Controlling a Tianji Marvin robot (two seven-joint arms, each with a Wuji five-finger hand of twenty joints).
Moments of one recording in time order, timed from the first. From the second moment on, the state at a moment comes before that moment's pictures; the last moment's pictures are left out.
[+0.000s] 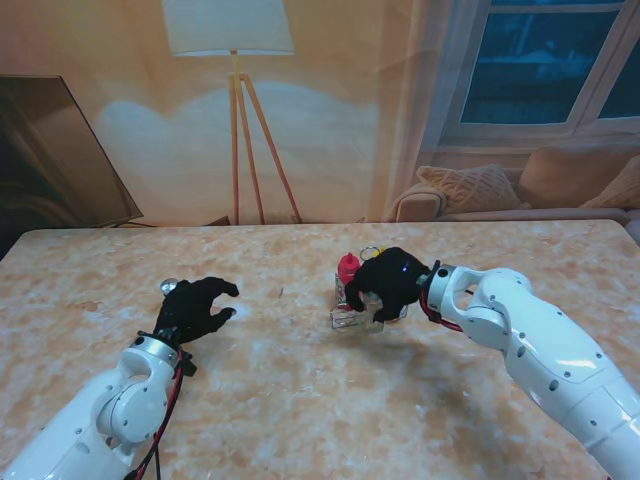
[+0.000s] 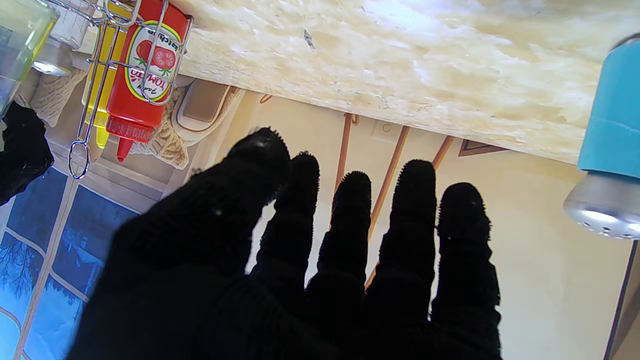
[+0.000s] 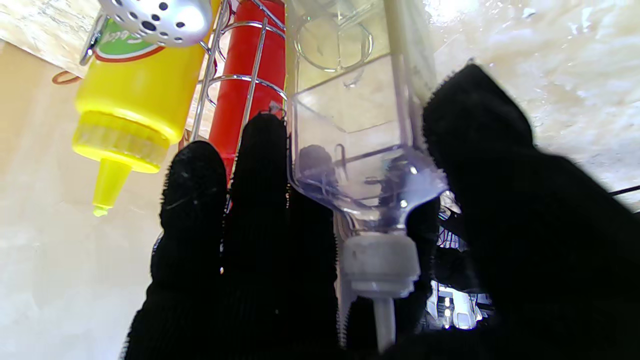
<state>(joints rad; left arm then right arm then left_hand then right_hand) 1.58 -1.10 -1.29 -1.49 0.84 -0.14 0.26 -1.10 -1.02 0.93 -1.36 -1.10 -0.57 -0.03 0.86 -0.48 0.64 -0.15 0.71 0.15 0.43 0.54 0.67 0.22 0.37 0.41 0.63 0.30 0.42 0.64 0.29 0.29 0.87 0.60 0.54 -0.95 1.01 -0.34 0.74 -0.49 0.96 0.57 0.98 -0.06 0.68 0.68 1.13 -0.05 0.63 0.64 0.83 0.04 1.09 0.42</state>
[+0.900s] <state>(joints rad) 1.58 -1.10 -1.29 -1.49 0.84 -0.14 0.26 -1.03 -1.02 0.83 -1.27 -1.13 -0.50 -0.13 0.86 -0.48 0.64 -0.15 0.71 0.15 0.43 0.54 0.67 0.22 0.37 0.41 0.63 0.30 0.42 0.64 0.29 0.29 0.87 0.60 0.54 -0.95 1.01 -0.34 0.74 -0.53 0.97 0.60 0.98 -0.07 0.68 0.68 1.13 -0.05 0.71 0.69 0.82 0.03 1.07 0.47</state>
